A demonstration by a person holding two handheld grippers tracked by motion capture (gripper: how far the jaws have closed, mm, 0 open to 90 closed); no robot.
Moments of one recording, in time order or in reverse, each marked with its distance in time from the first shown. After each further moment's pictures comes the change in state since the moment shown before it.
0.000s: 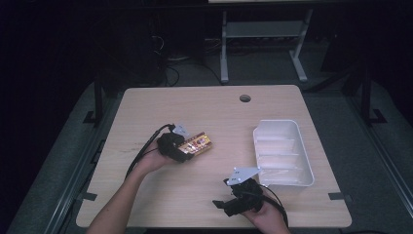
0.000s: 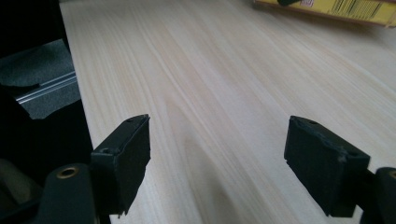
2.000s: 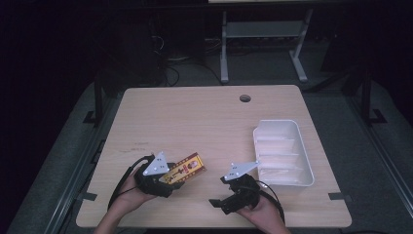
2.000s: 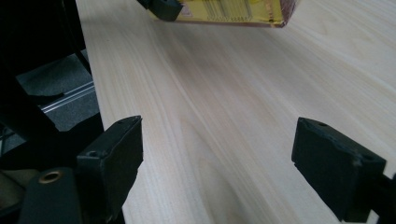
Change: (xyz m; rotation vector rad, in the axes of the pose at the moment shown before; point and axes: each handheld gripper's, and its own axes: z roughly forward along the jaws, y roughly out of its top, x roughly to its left) left arm -0.090 -0.063 -0.071 -0.219 0.014 0.091; right arm -0.004 0.012 0.002 -0.013 0.075 0.040
